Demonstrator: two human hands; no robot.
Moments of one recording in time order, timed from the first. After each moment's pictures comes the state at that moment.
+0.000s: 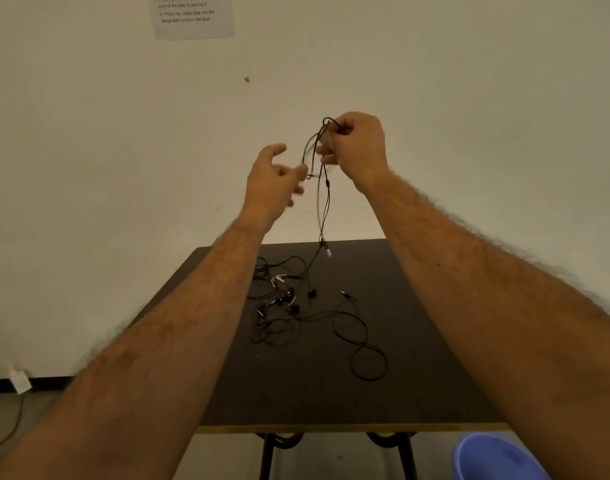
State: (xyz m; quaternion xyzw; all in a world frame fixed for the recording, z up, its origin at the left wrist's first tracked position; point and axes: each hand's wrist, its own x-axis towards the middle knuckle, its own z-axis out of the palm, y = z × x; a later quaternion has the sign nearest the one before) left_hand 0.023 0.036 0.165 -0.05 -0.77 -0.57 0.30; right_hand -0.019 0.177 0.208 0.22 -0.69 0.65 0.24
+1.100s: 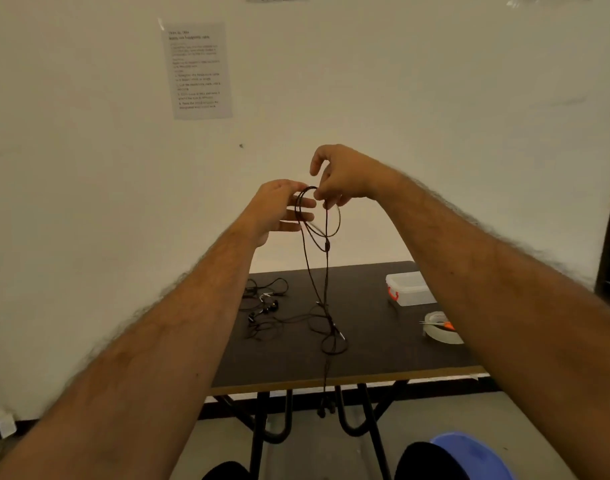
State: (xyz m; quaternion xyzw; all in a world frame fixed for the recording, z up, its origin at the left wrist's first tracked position) left_hand 0.197 0.103 0.205 -0.12 -0.78 -0.59 0.17; right_hand 0.171 0.266 0.256 0.31 -0.88 0.33 0.14
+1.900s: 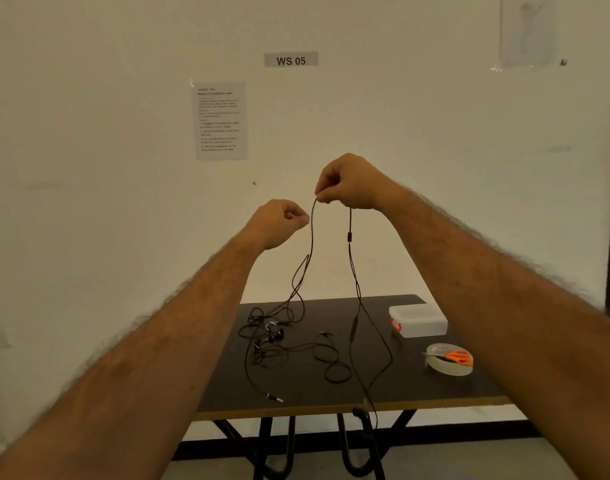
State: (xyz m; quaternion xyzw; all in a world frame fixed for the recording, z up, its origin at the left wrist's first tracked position) left_hand 0.223 0.091 0.232 -0.10 -0.90 -0.33 0.28; right_hand 0.207 0.272 0.289 0.34 -0.86 0.28 0.28
